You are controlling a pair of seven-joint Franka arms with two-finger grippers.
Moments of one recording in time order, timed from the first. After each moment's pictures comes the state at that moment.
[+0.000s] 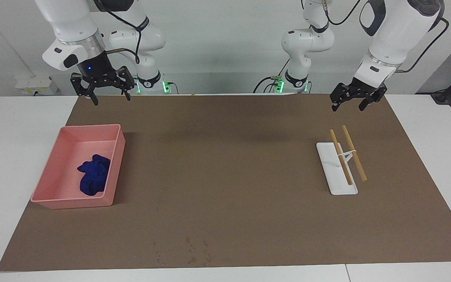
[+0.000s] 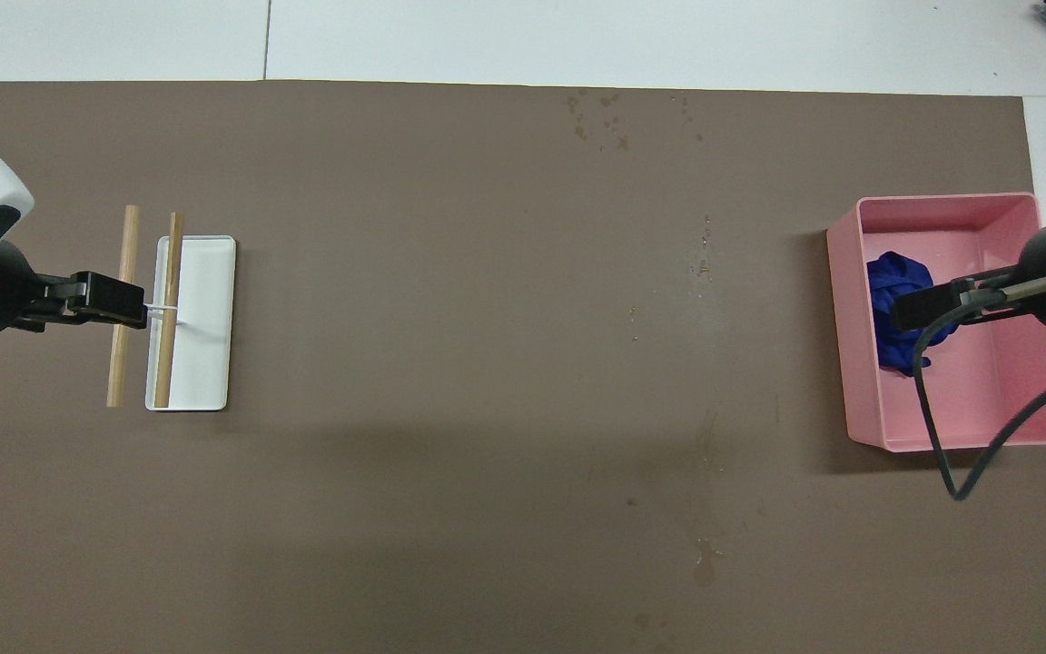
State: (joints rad) left arm 0.00 -0.07 -0.10 -1.72 -0.04 1.64 -0.06; right arm 0.17 -0.06 -0.08 -1.61 0.01 1.58 -0.07
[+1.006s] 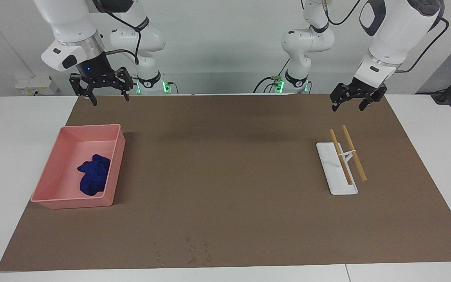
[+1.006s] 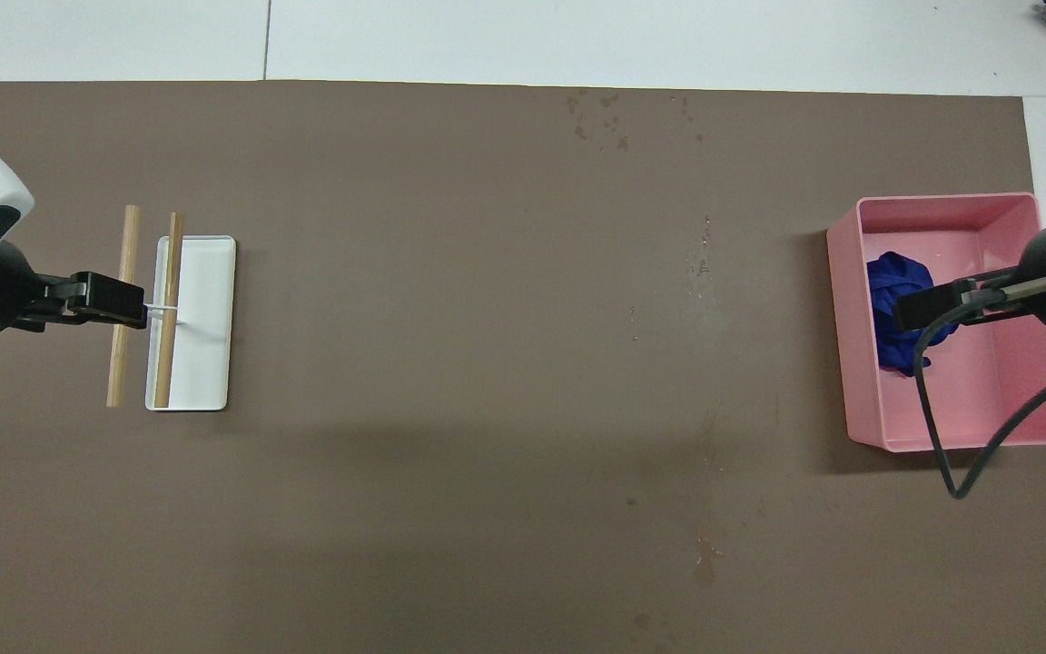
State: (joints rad) left arm 0.00 -0.07 -0.10 -1.72 -0.04 1.64 -0.06; right arm 0.02 -0.06 0.06 -1.61 0.01 1.58 -0.07
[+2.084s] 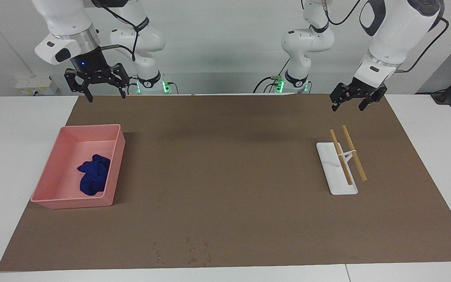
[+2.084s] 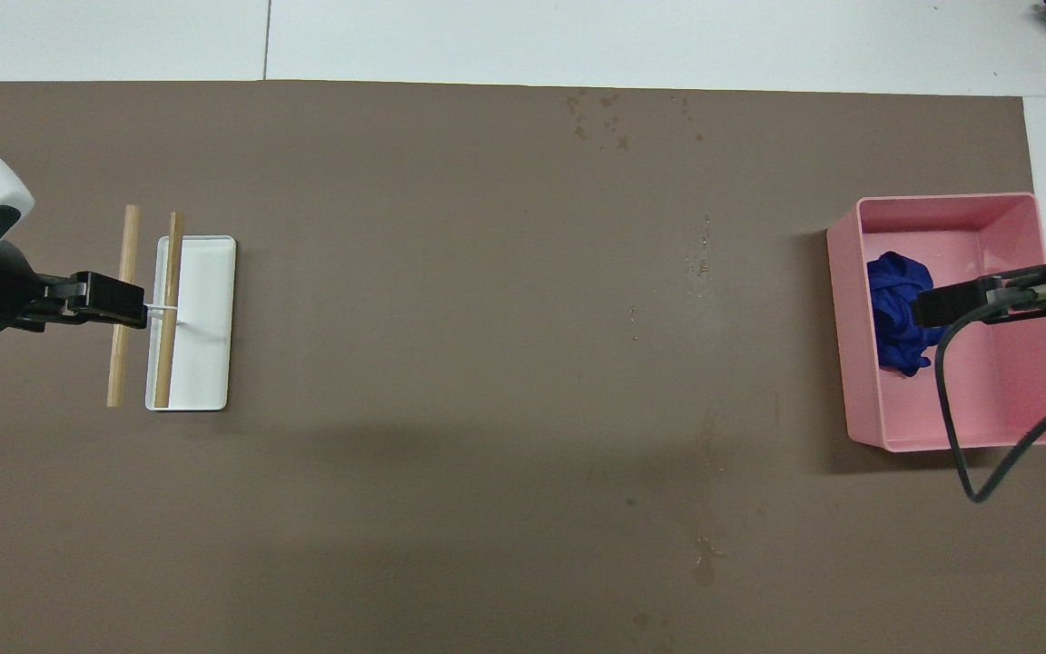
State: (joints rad) left arm 0.00 -0.07 -0.10 -1.72 -0.04 1.64 -0.06; right arm 0.00 -0.08 0.06 -1.61 0.01 1.58 -0.05
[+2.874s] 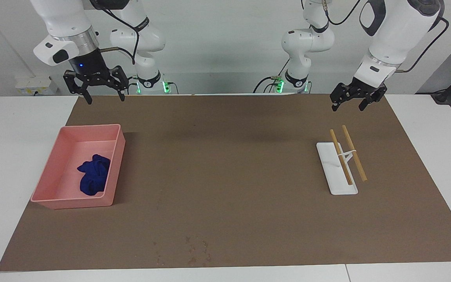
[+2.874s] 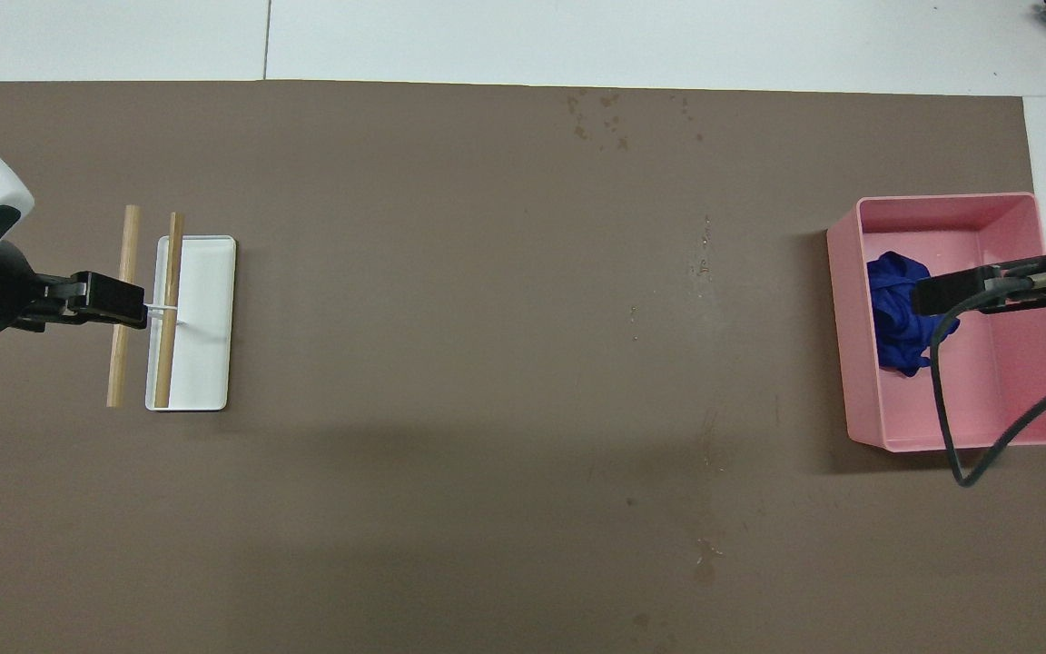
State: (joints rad) left arm 0.00 -0.07 -0.10 -1.72 -0.04 1.64 -0.06; right arm 0.00 -0.08 0.06 -1.62 0.01 1.62 -0.03
